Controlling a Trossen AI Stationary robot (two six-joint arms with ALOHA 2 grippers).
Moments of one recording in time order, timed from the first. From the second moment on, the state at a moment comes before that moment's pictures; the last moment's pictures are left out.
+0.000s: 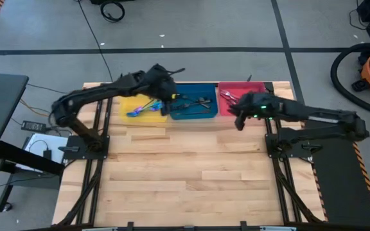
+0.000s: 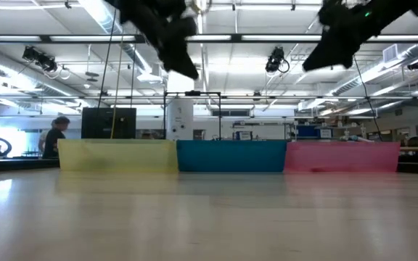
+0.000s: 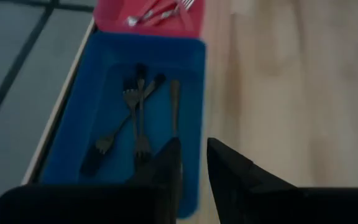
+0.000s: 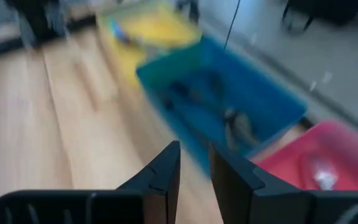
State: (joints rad) left arm 0.46 1.60 1.36 -0.54 0.19 0.25; right arm -0.27 0.82 0.70 -0.44 0.17 0.19
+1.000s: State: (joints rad) left arm 0.42 0.57 0.17 0.15 0.06 0.15; right arm -0.27 0.08 0.18 -0.19 0.05 0.08
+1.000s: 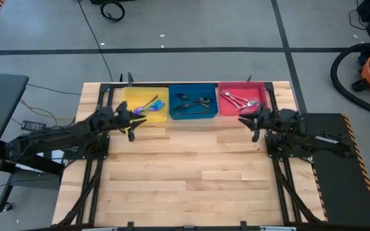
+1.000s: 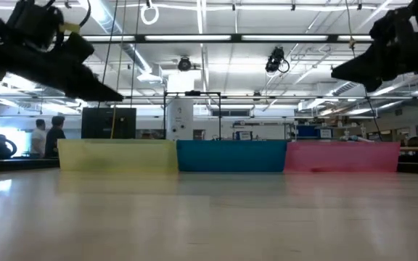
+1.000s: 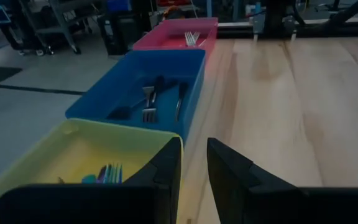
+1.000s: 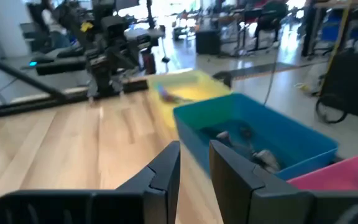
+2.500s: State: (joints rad) left arm 0.41 0.55 0.01 0.28 0.06 0.19; right arm -0.27 0.15 0.03 -0.05 0.00 0.03
